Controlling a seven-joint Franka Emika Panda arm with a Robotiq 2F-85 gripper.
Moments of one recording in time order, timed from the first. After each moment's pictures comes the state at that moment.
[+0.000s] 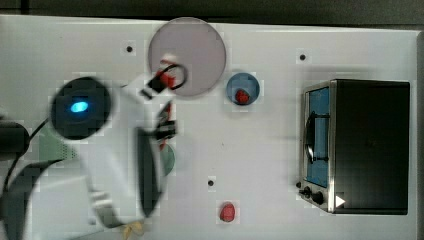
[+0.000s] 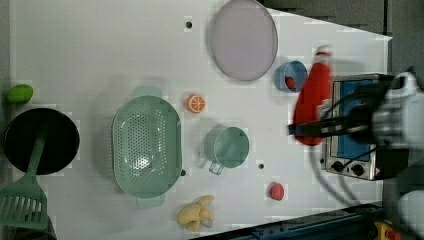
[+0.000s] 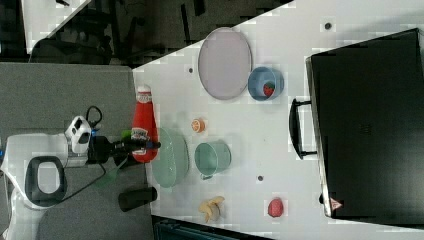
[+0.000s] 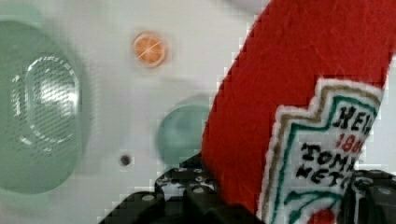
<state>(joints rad) -0.10 -0.05 0.42 -2.06 0.03 0.34 -0.61</state>
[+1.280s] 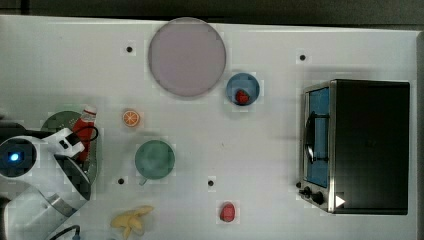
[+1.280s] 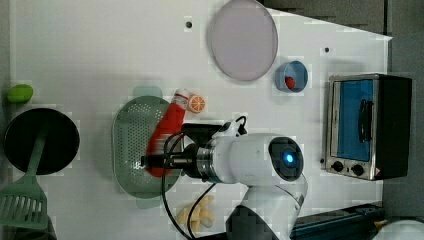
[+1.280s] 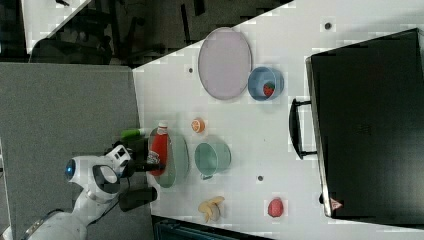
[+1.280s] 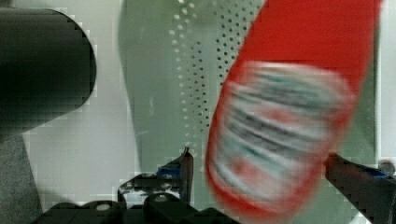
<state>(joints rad) 0.02 0.46 0.73 -2.14 -0.07 0.95 0.04</state>
